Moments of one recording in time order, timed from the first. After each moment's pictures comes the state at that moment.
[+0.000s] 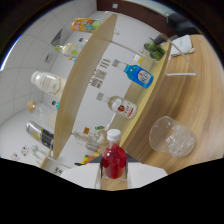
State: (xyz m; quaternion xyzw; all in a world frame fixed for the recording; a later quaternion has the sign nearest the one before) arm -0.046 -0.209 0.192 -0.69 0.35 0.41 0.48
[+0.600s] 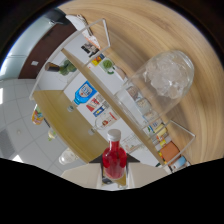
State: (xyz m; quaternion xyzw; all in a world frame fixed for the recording) arm -0.012 -0.211 0.234 -0.30 0.57 0.72 0.28
